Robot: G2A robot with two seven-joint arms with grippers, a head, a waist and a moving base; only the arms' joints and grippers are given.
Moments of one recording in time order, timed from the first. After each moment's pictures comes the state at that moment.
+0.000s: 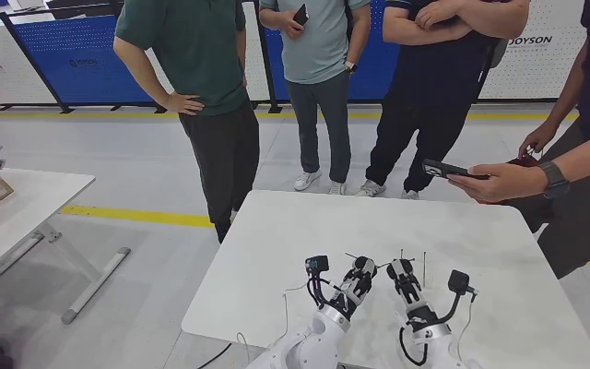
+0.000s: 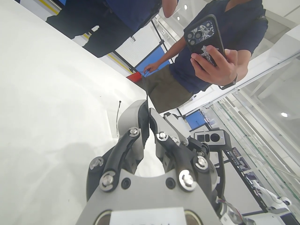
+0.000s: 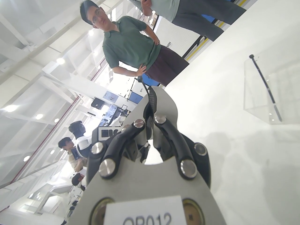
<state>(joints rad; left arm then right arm) 1.42 -1.42 -0.87 -1.50 0.39 -0.04 0.29 -1.59 -1.35 1.21 -1.64 -0.29 -0.21 -0.01</state>
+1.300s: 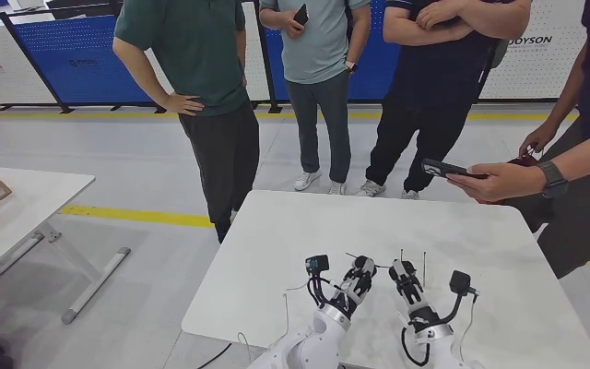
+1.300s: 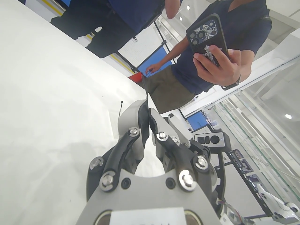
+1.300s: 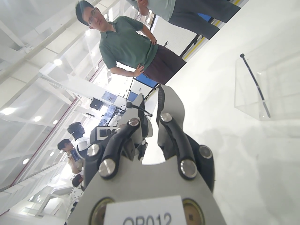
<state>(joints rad) 1.42 -1.43 -0.88 -1.50 0.40 -0.02 0.29 -1.60 -1.35 1.22 -1.64 -0.28 -0.19 0.01</state>
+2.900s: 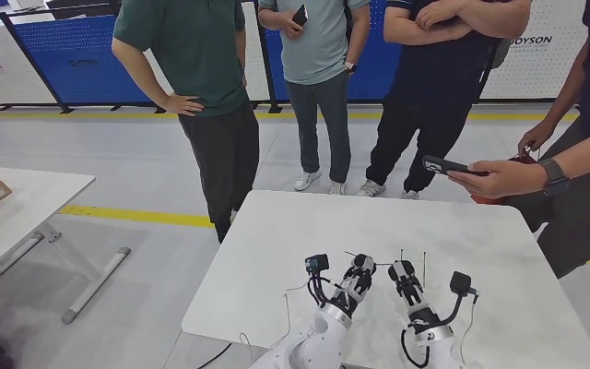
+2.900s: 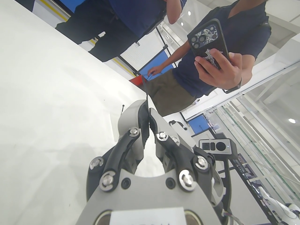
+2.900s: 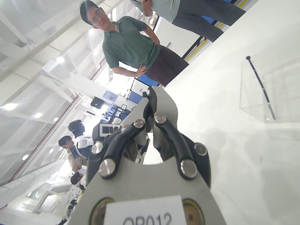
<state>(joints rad) 1.42 -1.45 -0.88 -1.50 0.41 -0.01 0.30 -1.60 -1.35 1.22 -1.65 -0.31 -0.21 0.00</state>
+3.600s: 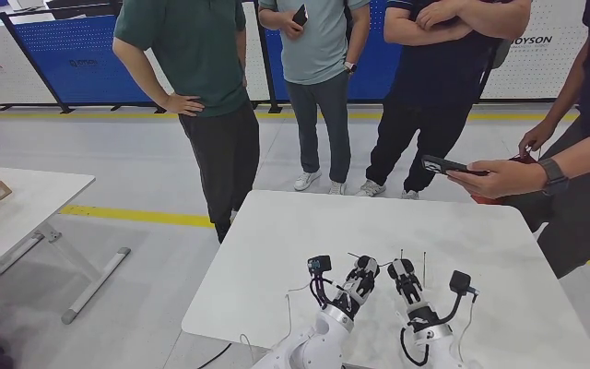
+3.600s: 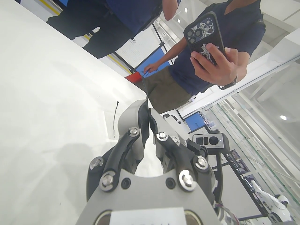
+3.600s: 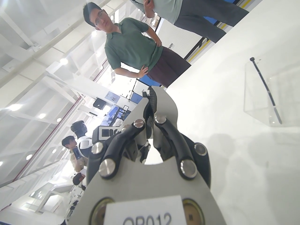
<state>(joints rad) 1.43 -1.45 -0.88 -1.50 0.41 -0.02 0.29 -1.59 -1.35 1.21 -1.63 -0.29 -0.23 -0.01</state>
